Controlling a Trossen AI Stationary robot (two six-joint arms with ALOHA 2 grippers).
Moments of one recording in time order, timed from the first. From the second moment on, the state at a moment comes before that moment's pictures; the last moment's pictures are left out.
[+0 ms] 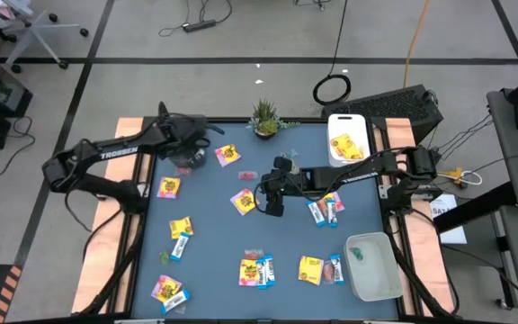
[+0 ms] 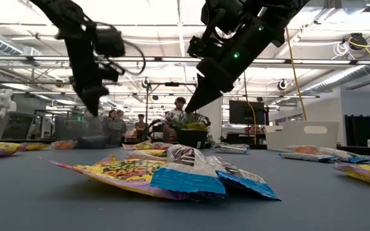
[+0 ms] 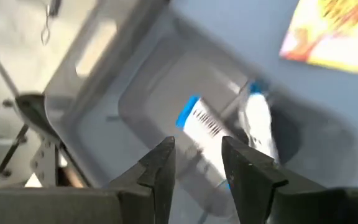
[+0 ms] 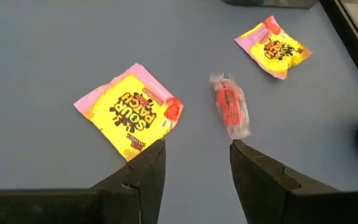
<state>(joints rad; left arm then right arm) 0.58 1.27 0.81 -0.70 -0.40 0.00 -0.01 1.77 1.09 -0.10 0.26 0.01</state>
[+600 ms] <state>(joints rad) 0.20 1.12 0.49 0.22 -0.39 -0.01 -0.02 1.92 1.09 0.13 0.25 0.01</state>
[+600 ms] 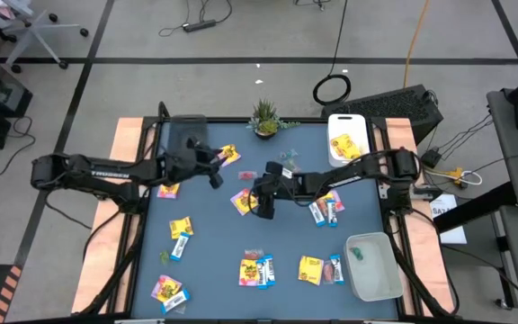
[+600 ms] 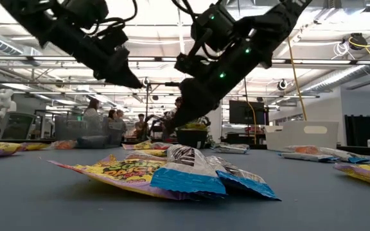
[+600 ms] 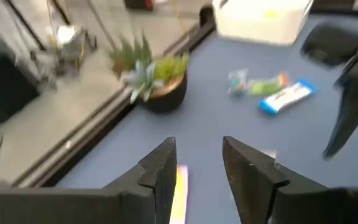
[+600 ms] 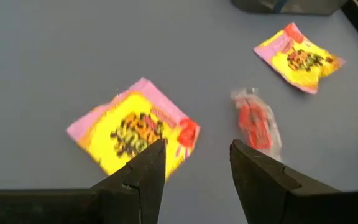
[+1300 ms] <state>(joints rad) 0.31 1.12 0.39 0.60 -0.16 0.19 -0.21 2.09 1.09 0.35 0.07 0.06</state>
